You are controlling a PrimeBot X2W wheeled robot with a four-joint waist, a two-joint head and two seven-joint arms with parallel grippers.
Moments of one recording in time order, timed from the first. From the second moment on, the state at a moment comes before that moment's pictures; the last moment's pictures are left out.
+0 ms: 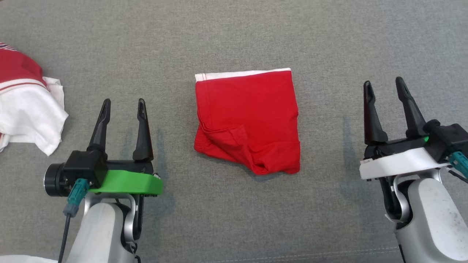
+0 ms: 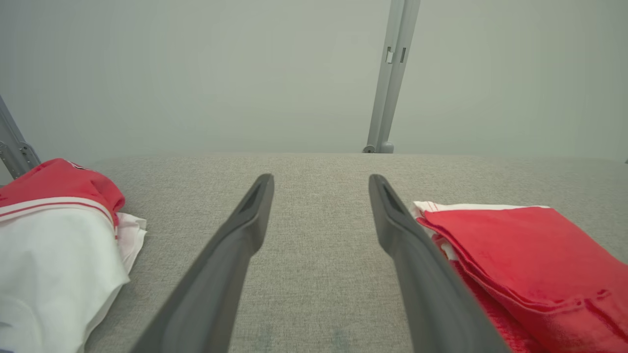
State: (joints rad) left arm -0.29 0.11 -0.19 0.14 -0.26 0.05 -0.26; right arm -0.28 -0.13 0.03 0.07 0.22 0.13 -0.26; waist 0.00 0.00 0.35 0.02
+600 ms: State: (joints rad) left arm -0.30 0.10 -0.21 0.15 -0.27 0.05 -0.26; right arm -0.43 -0.09 0.47 0.33 0.36 0.13 -0.26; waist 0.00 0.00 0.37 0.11
